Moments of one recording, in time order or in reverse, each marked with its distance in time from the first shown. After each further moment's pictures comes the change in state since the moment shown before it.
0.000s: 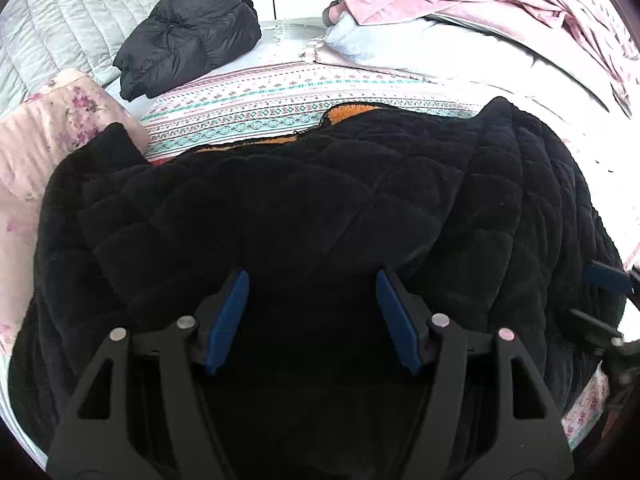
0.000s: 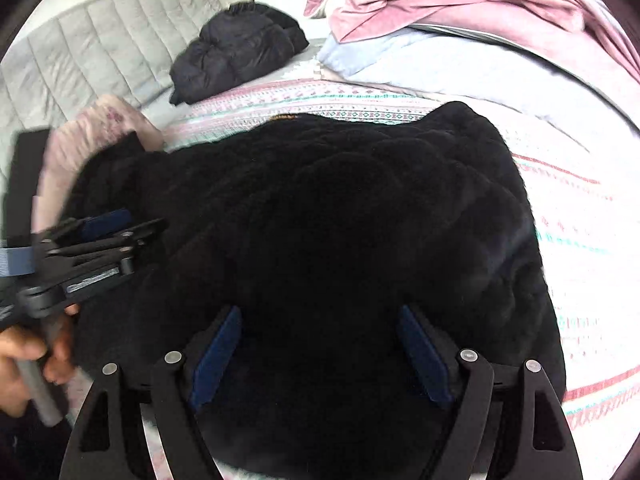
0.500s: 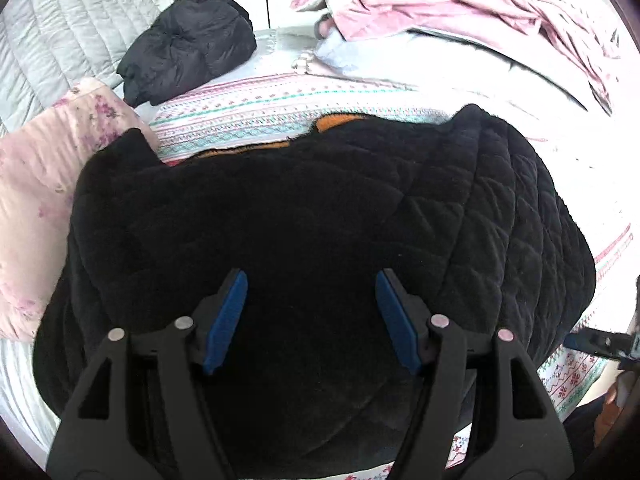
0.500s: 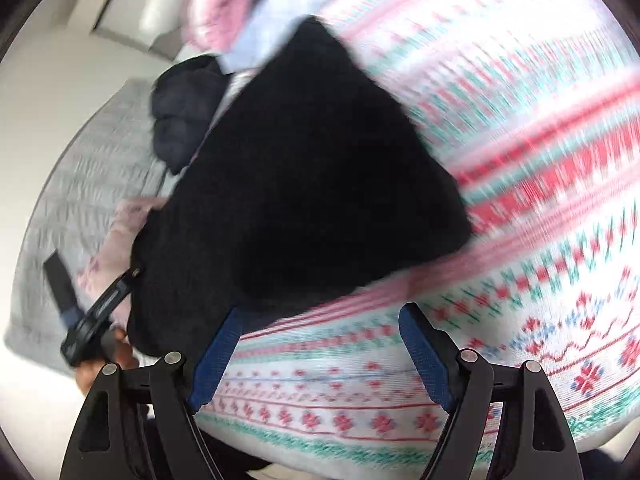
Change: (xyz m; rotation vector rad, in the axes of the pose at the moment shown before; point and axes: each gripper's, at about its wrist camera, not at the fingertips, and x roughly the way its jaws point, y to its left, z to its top) left arm -0.041 -0.004 -0.015 0.014 -0.014 -0.014; right arm -0.012 -0.119 -0.096 0.625 0.104 0.321
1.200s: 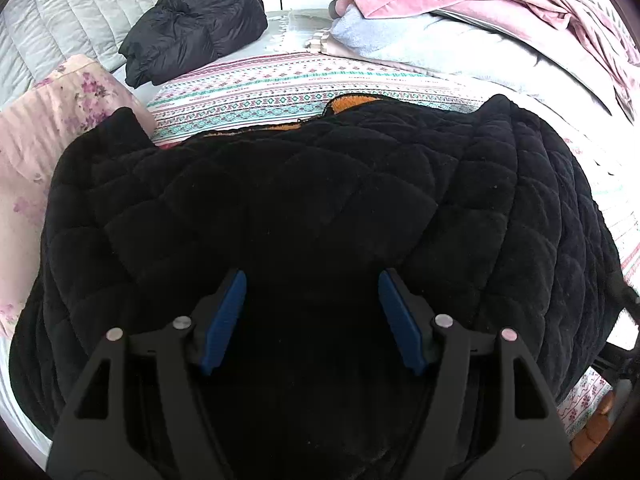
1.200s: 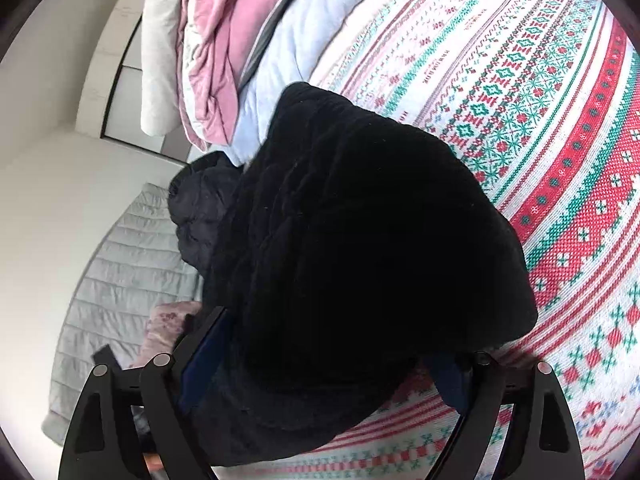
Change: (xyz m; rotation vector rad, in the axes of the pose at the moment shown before) left arm 0.035 0.007 0.007 -0.038 0.049 0.018; right arm 0.024 0.028 0.008 0.133 -0.337 0.191
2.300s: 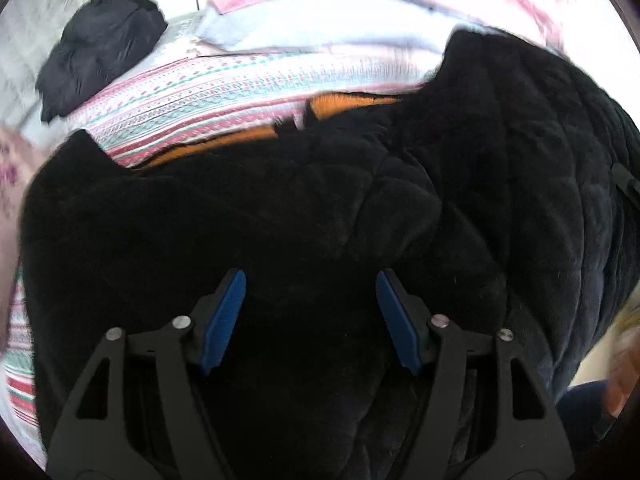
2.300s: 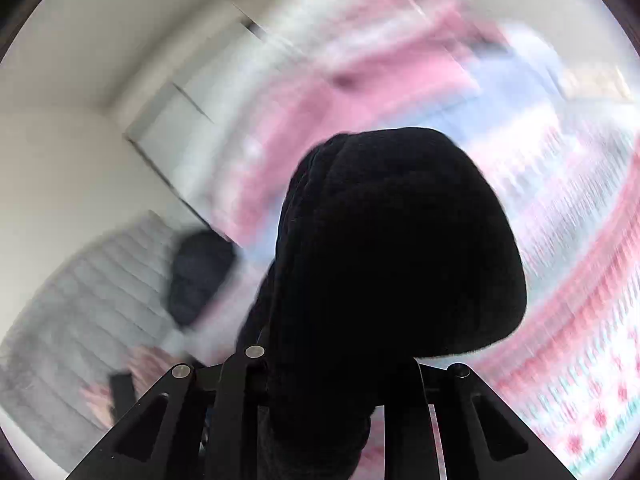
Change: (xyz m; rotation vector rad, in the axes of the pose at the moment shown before) left arm -0.004 -0.152 -0.016 0.213 0.034 -0.139; right arm -0.108 0.015 0.065 -0.226 -0.216 -0.240
